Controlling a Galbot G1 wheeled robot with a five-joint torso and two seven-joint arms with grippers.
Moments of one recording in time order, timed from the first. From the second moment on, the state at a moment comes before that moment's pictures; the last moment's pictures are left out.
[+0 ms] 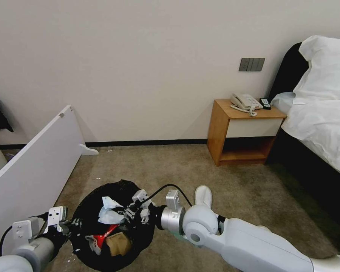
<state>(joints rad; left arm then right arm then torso) 1.65 -0.96 -0.84 -2.34 -1.10 0.74 -0.44 -0.44 1.03 -0.65 1.85 1.02 -0.28 -0.08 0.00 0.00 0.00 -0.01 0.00</state>
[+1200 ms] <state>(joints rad) 1.66 -0.96 -0.84 -2.36 -1.13 0.74 -0.44 -0.44 1.02 -0.61 1.88 1.08 -0.34 -0.03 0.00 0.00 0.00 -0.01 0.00</state>
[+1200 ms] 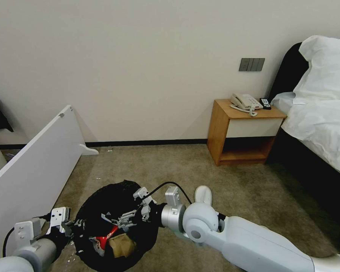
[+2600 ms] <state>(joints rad) 1.70 -1.07 -0.90 -2.38 -1.09 0.74 -0.45 -1.12 0.87 0.29 2.01 0.82 -0.35 0.27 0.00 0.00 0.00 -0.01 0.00</state>
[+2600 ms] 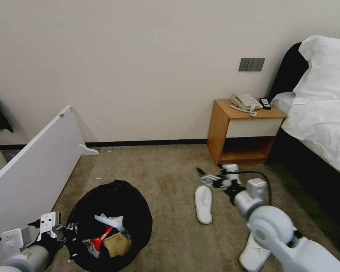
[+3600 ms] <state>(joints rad) 1.69 -1.07 -0.92 -2.37 -1.10 0.74 -0.45 -1.49 1.05 0.74 1.74 0.61 -0.39 0.15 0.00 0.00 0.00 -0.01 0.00</state>
